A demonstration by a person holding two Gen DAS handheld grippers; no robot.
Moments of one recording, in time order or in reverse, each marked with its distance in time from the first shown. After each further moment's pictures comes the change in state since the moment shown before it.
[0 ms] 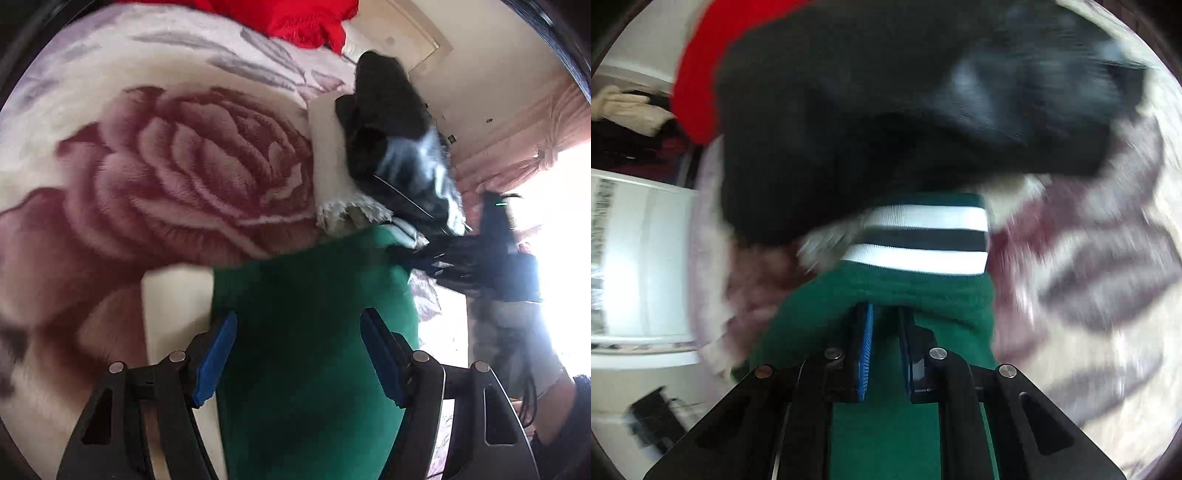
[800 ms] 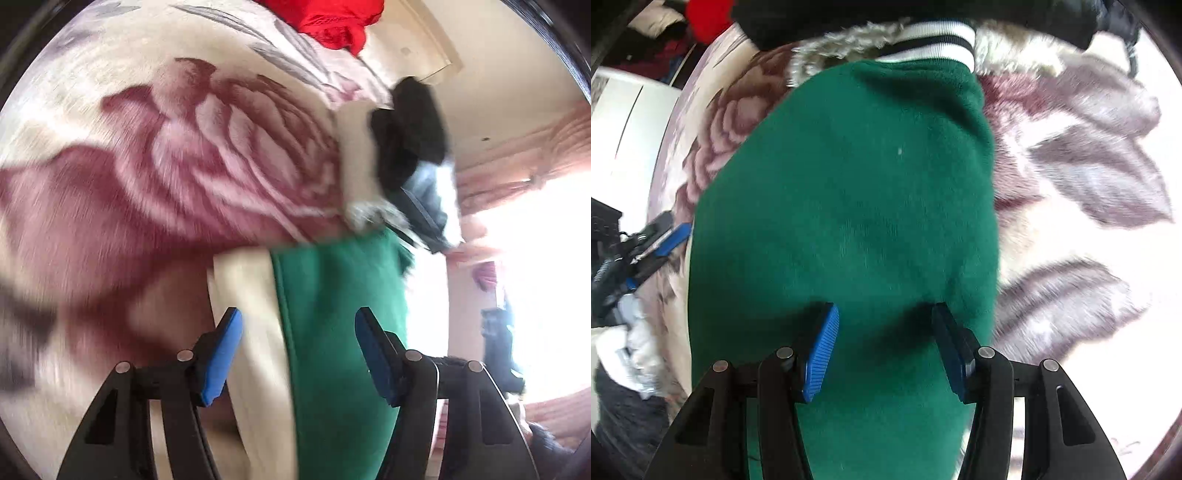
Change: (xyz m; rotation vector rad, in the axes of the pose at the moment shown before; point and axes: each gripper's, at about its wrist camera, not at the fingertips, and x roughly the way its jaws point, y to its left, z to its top) left arm -0.040 0.051 -0.018 -0.120 0.032 -0.127; right arm 0.006 0.006 -0.088 -0.251 0.174 -0.130
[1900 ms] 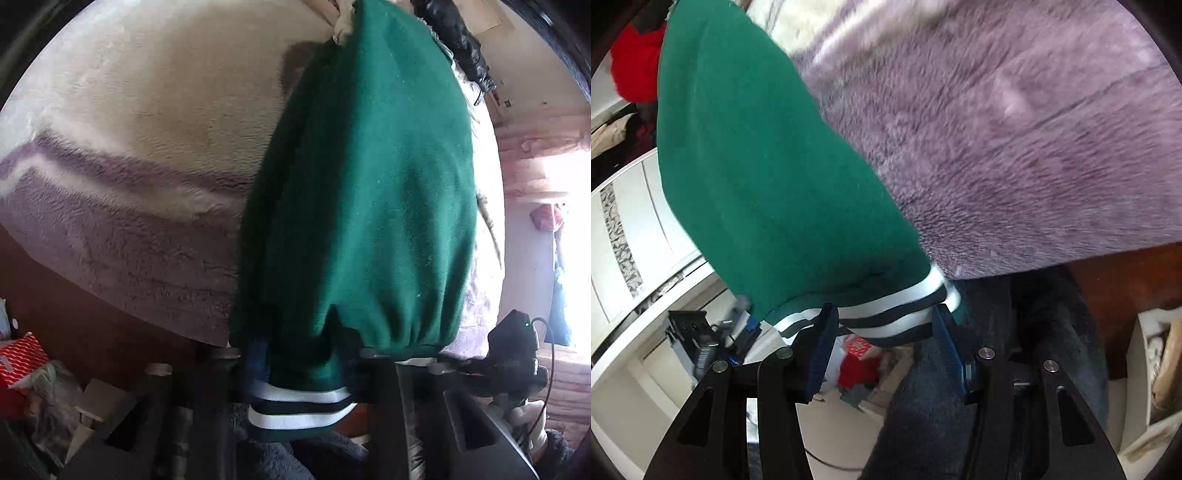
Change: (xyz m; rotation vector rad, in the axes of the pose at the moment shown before) left arm -0.075 -0.009 -0.392 -0.156 0.113 0.292; right arm 0.083 -0.088 -0.453 0.532 0.275 0.476
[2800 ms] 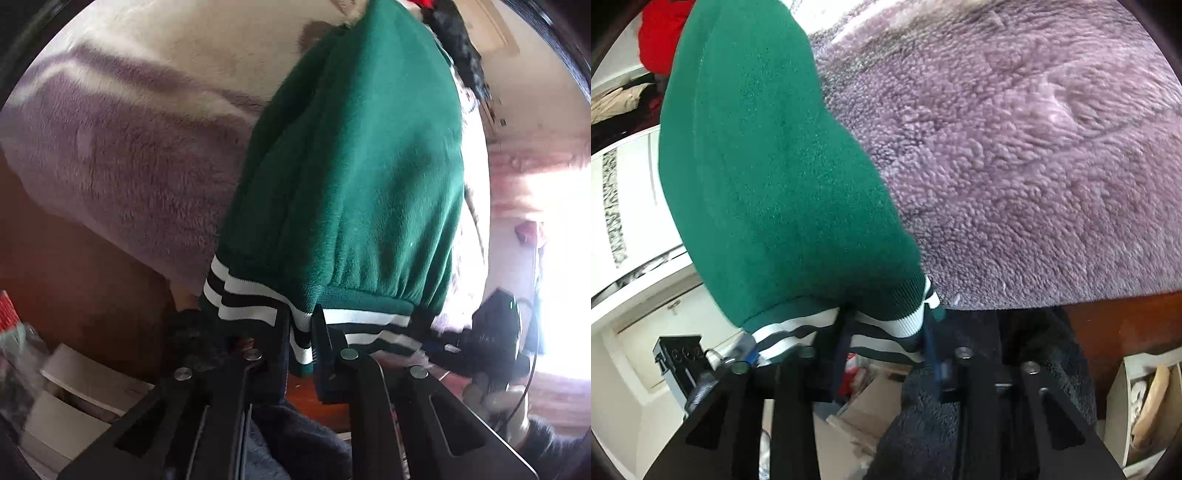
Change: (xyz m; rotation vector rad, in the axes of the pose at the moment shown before) left arm -0.002 0.008 -0.062 -0.085 0.001 -0.079; right arm 0.032 0.047 0.005 -0.112 -0.079 -0.073
